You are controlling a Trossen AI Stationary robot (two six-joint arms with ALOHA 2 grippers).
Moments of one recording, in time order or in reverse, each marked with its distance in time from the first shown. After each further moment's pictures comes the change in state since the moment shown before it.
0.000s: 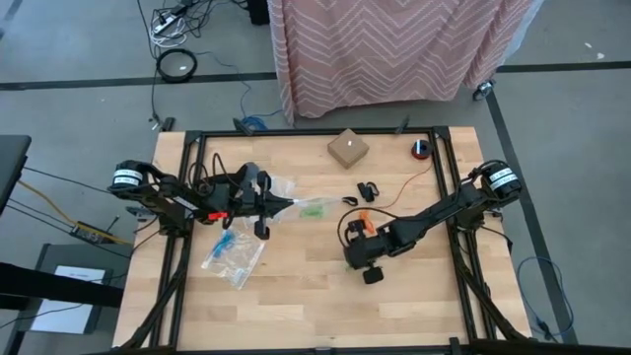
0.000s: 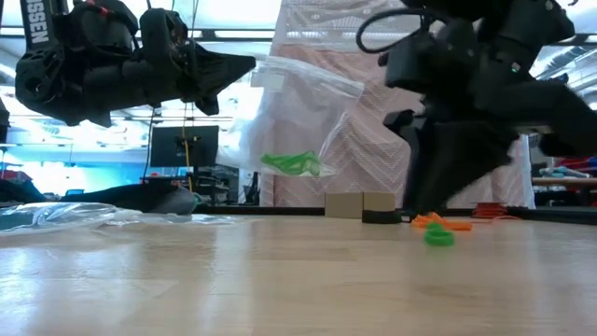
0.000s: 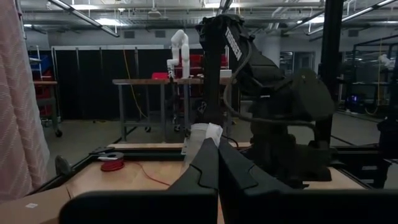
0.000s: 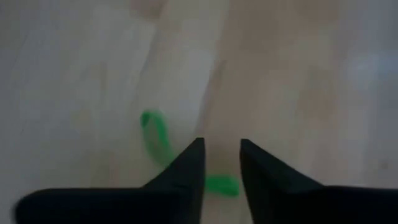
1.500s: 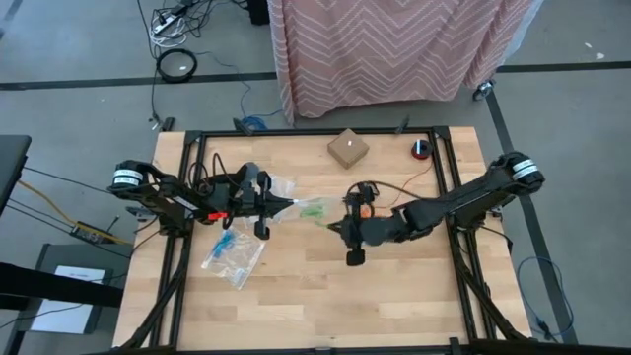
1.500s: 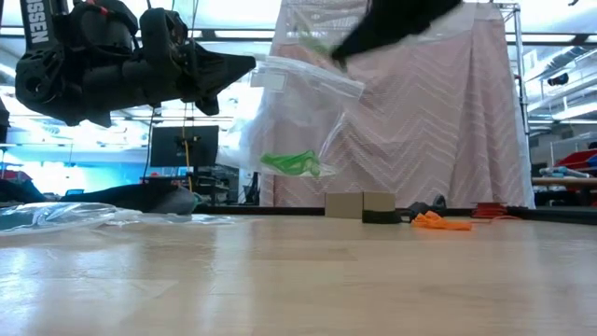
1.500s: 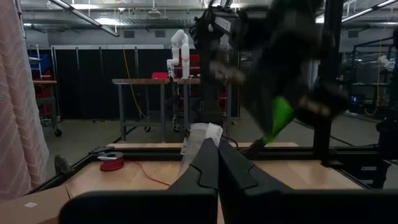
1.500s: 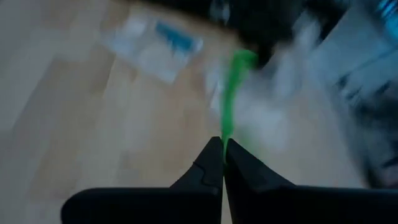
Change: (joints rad) left arm 0.000 0.000 0.000 0.000 0.000 -0.005; right arm -0.026 -0.213 0.143 0.142 0.326 -0.086
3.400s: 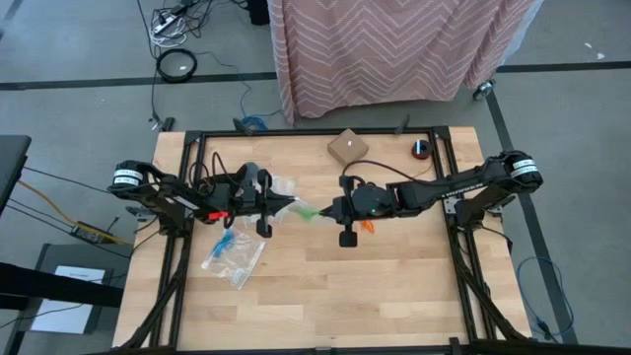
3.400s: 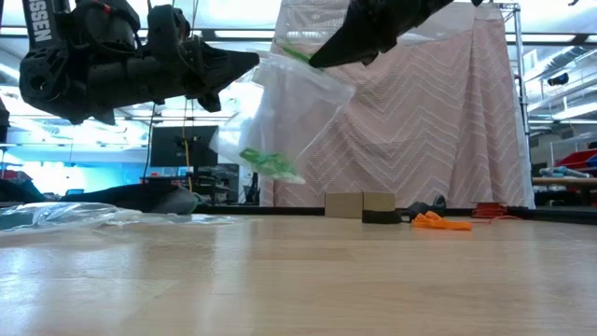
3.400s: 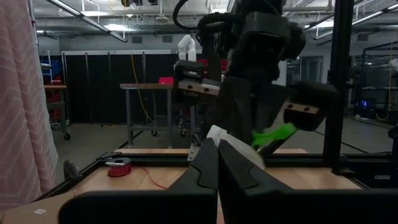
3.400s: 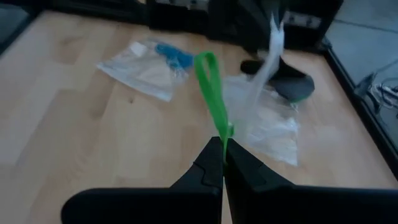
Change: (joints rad) left arm 0.000 0.000 0.023 0.000 -0.030 0.009; right arm -0.190 0.008 -0.001 0.067 -0.286 0.018
